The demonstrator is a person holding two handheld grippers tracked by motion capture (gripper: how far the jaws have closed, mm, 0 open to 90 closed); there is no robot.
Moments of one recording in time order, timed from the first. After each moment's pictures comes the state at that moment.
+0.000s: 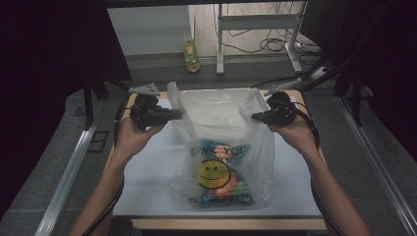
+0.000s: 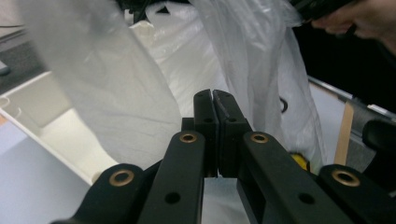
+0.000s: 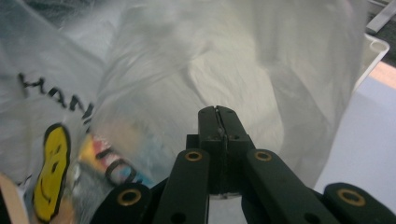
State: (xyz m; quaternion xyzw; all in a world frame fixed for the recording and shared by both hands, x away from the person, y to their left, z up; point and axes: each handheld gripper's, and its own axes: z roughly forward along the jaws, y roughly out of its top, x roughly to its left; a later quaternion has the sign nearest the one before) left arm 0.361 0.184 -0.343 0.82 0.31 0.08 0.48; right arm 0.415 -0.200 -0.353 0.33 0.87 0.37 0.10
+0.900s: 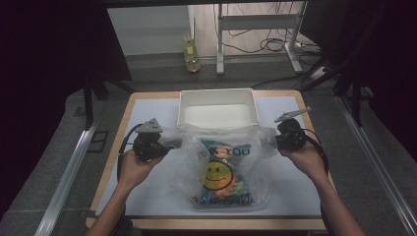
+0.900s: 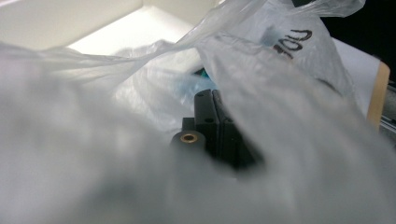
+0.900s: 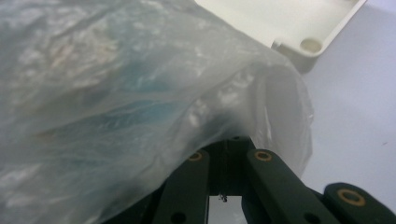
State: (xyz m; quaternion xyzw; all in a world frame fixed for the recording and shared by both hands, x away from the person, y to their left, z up) left arm 0.325 0.184 -0.427 0.82 0.32 0.09 0.46; right arm 0.385 -0.239 -0.415 0.36 0.86 0.35 0.07
